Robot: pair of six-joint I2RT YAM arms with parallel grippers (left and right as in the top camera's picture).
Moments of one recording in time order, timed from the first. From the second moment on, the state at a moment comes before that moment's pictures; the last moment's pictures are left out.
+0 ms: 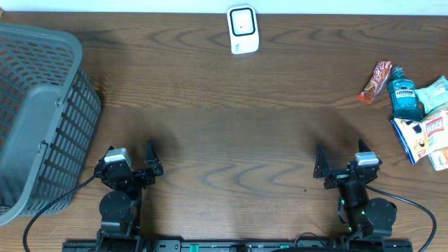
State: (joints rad) left arm -0.10 0.09 0.02 -0.11 -0.19 -0.20; right arm -0.05 0.01 0.01 -0.06 -0.18 0.03
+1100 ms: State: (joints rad) left arm -0.07 0.01 0.03 -0.11 -0.18 -0.13; right arm -0.05 0.01 0.01 -0.06 -0.18 0.04
